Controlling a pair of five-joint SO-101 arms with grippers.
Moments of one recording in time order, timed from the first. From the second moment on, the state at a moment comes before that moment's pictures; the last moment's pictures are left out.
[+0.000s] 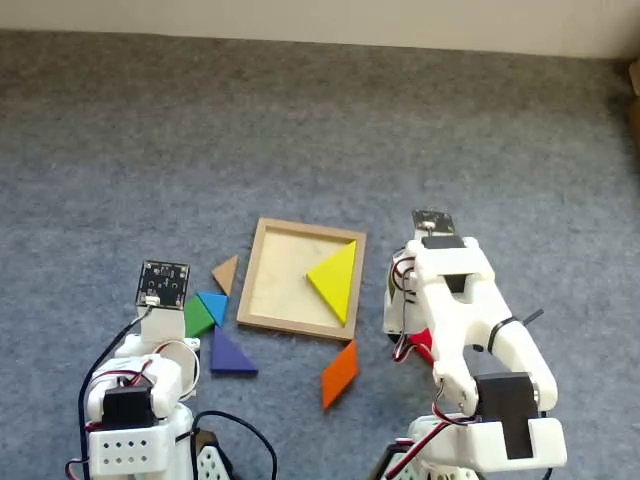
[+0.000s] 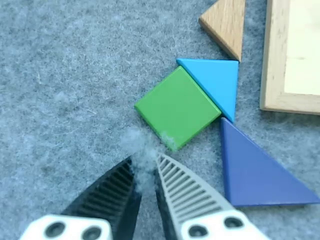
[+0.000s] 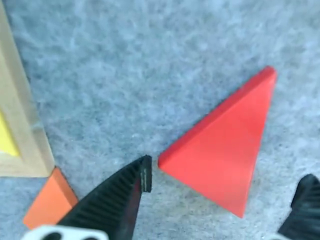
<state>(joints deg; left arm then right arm) -10.9 -102.5 96.0 76.7 -3.6 -11.6 -6.0 43.6 67.1 -7.3</state>
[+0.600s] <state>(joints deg) -10.9 -102.5 96.0 76.7 -3.6 -11.5 -6.0 43.6 67.1 -4.7</state>
